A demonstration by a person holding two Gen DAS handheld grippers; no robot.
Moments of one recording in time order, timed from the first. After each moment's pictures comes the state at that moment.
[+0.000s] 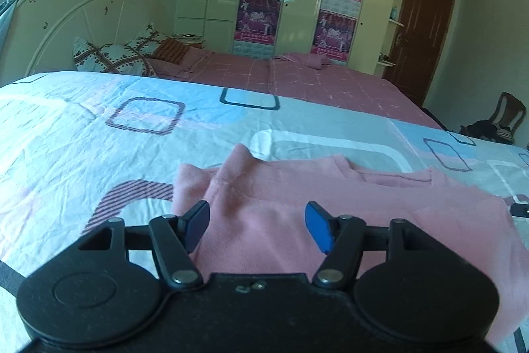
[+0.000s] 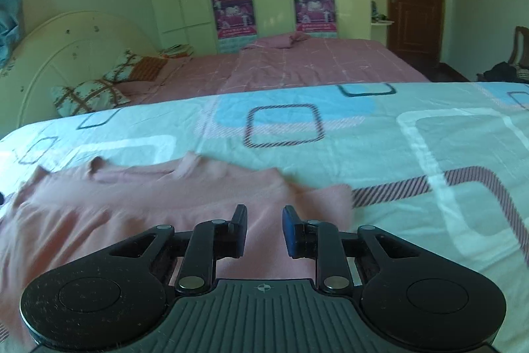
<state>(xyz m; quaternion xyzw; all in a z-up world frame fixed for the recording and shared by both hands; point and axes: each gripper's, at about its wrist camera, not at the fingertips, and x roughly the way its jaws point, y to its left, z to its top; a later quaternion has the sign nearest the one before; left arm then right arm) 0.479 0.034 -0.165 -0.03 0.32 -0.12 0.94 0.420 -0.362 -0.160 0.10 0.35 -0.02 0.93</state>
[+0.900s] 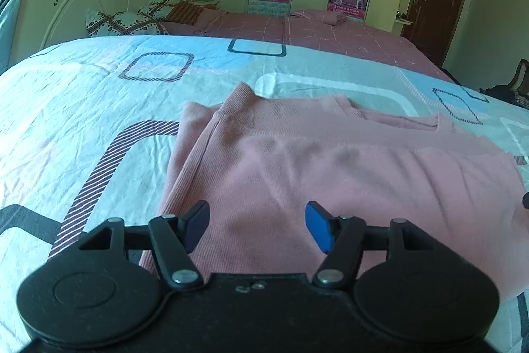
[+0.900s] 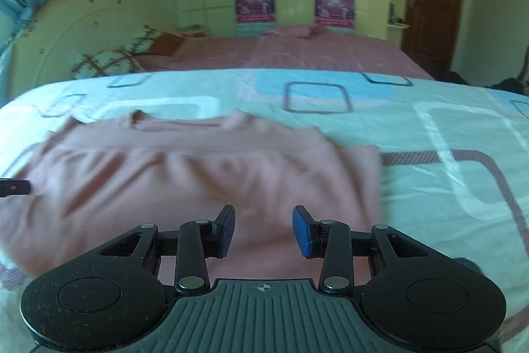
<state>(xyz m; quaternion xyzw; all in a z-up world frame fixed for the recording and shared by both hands) 0.453 0.018 -0.169 0.00 0.39 -0.08 0.92 0.378 -0.303 -0.154 0.06 0.37 0.00 0.93</state>
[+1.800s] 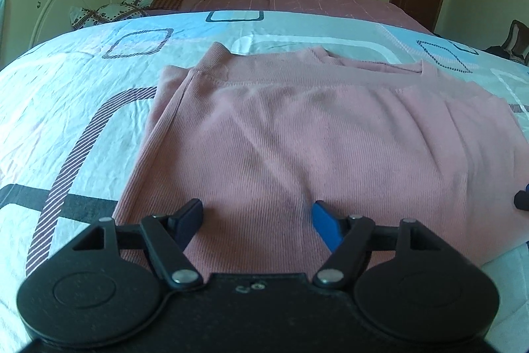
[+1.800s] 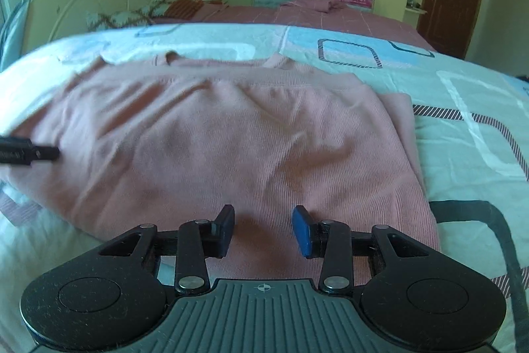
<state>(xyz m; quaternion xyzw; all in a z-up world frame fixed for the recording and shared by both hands) 0.428 0.001 -0.192 0.05 0.43 -0.09 0.90 0.344 -0.267 -0.180 0.05 0.42 0.02 0.91</state>
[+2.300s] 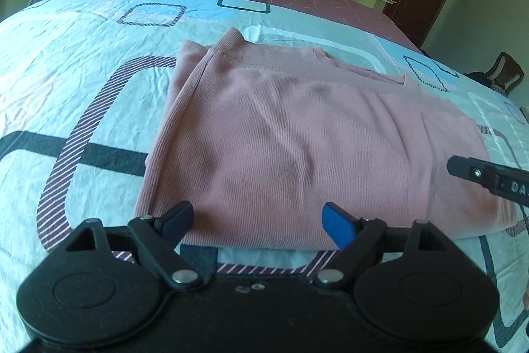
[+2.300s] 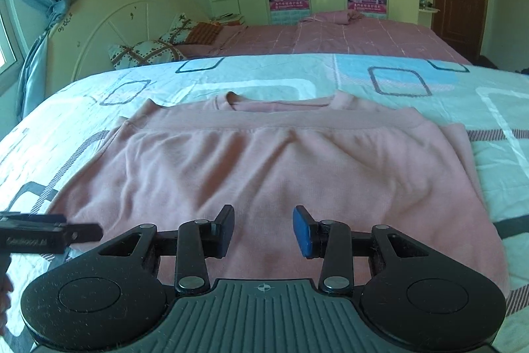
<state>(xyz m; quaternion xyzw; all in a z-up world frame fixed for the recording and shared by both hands) 0.398 0.047 -0.175 -0.04 0.45 -0.12 0.88 0.373 -0.193 -0.144 0.09 0.39 0.04 0.91</state>
